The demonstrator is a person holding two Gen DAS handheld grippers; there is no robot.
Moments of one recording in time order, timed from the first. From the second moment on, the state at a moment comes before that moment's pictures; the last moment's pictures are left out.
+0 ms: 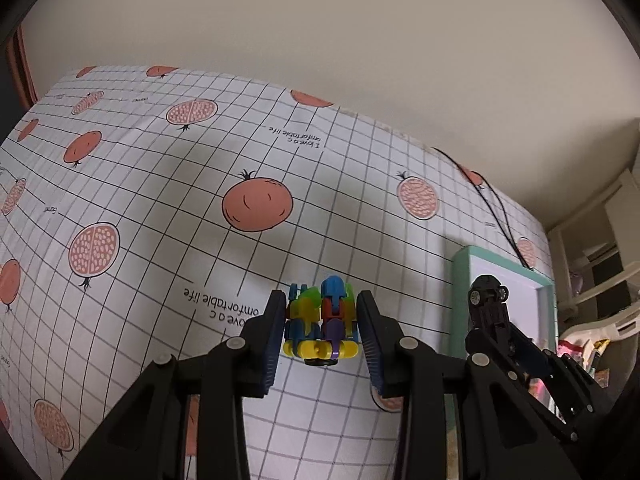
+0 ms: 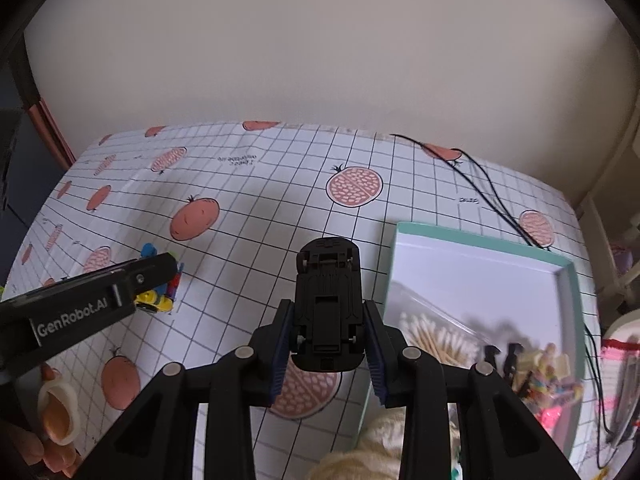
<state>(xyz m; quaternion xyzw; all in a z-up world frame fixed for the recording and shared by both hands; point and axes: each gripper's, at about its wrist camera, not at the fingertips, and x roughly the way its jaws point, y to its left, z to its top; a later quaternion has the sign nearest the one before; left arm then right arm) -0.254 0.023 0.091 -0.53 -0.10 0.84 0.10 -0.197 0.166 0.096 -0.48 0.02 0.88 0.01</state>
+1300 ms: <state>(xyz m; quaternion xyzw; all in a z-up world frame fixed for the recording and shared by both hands) -0.176 0.118 0.138 -0.50 -0.11 0.84 0.21 -0.111 0.291 0.131 -0.47 0.05 0.87 0.11</state>
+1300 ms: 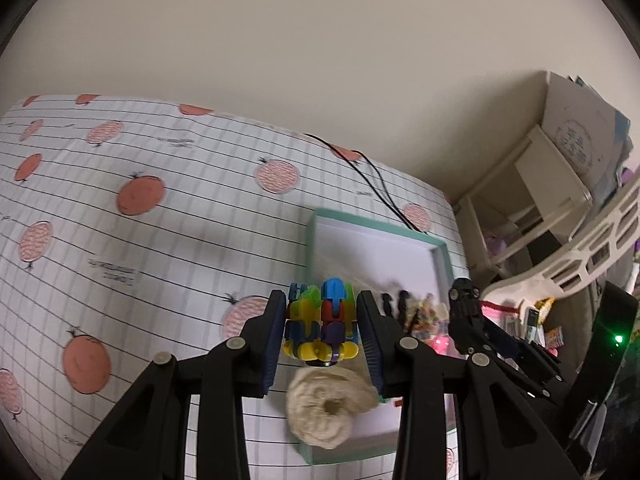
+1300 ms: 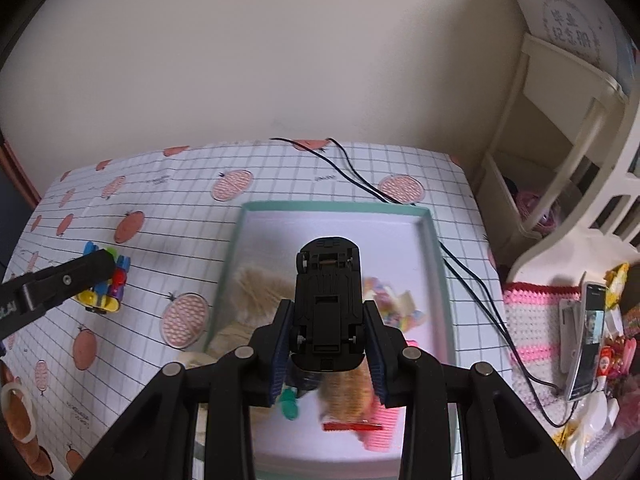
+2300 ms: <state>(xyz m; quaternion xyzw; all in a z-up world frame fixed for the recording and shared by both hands) -0.170 0.164 0.108 -0.53 -0.10 0.81 0.24 -0.099 0.337 0.088 -0.52 0.07 0.84 0.15</state>
